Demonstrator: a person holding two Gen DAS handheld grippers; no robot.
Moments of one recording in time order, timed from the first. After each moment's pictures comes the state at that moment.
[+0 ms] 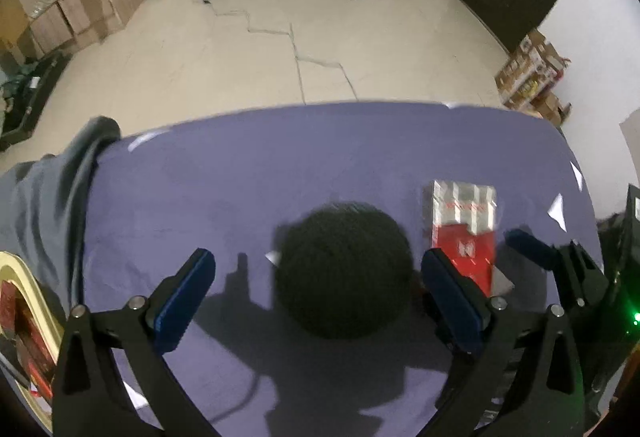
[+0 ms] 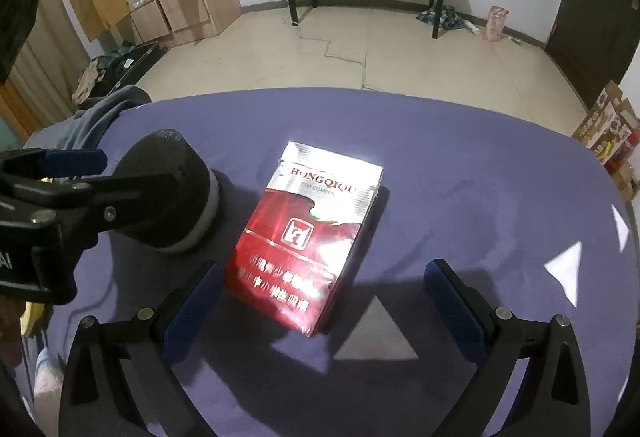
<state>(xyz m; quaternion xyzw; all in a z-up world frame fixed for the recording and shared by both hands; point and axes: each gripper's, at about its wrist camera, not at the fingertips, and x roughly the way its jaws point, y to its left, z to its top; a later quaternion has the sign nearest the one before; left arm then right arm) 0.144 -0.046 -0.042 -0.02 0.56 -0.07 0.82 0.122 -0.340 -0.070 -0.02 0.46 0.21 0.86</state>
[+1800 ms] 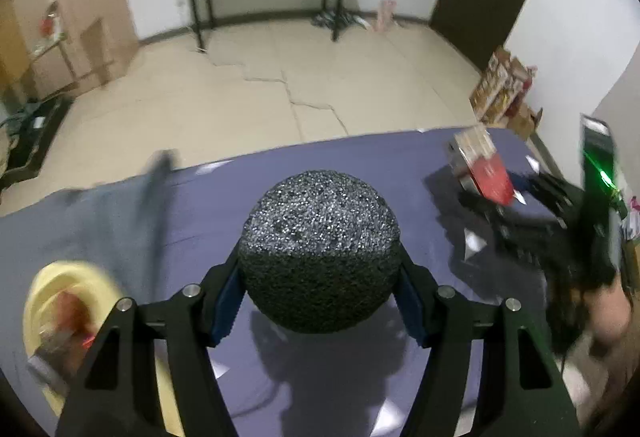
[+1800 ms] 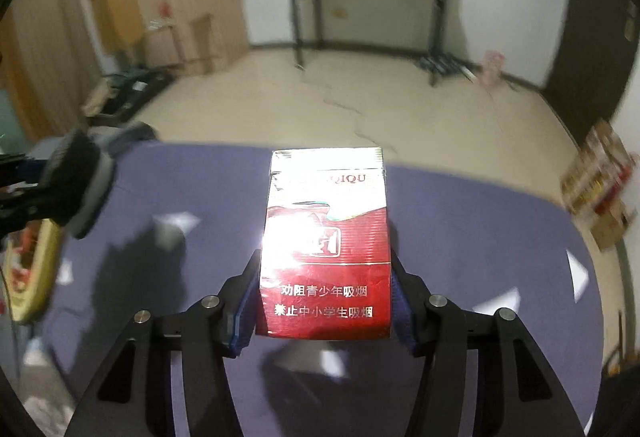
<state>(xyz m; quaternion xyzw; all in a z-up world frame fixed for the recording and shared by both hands) 0.085 -0.008 0.018 0.00 0.49 -0.10 0.86 0.100 -0.334 -0.036 -0.03 0.37 0.24 0.90</state>
